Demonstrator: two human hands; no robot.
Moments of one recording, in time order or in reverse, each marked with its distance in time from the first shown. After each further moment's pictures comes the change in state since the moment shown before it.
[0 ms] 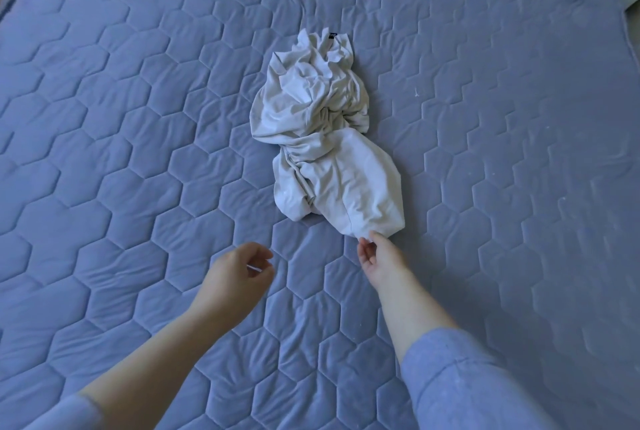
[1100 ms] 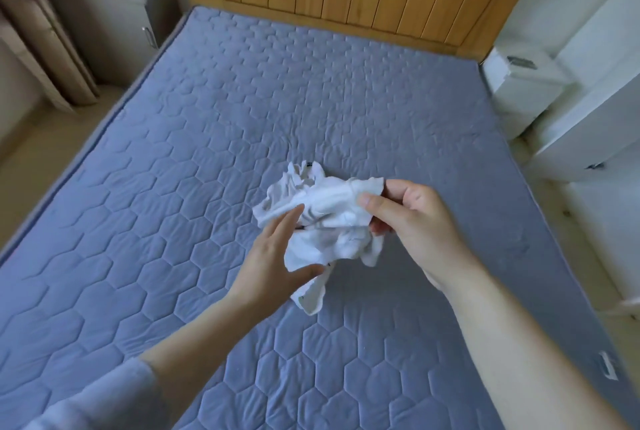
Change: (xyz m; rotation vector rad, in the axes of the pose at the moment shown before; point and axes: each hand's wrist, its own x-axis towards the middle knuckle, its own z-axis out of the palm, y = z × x) left_hand -0.095 0.186 -0.097 -0.018 0.159 0.622; right_hand -0.366 -0.183 0.031 -0.837 -0.656 -0.976
